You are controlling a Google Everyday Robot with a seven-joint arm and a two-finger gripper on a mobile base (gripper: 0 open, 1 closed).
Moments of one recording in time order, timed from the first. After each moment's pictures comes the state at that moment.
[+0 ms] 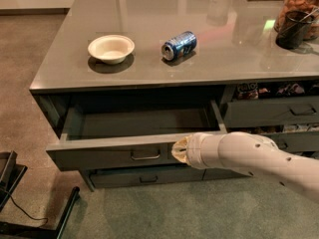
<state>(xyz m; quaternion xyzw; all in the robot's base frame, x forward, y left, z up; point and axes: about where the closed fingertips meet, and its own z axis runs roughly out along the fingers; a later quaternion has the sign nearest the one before) 0.515 -0.072 0.658 -0.66 0.64 -0.01 0.39</state>
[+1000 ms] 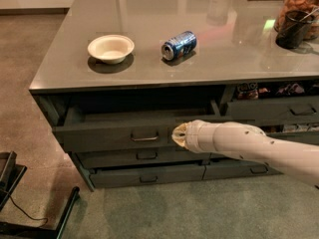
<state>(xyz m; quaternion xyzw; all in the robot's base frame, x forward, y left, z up) 0.583 -0.078 0.645 -0.65 0.64 -0.04 0.42</state>
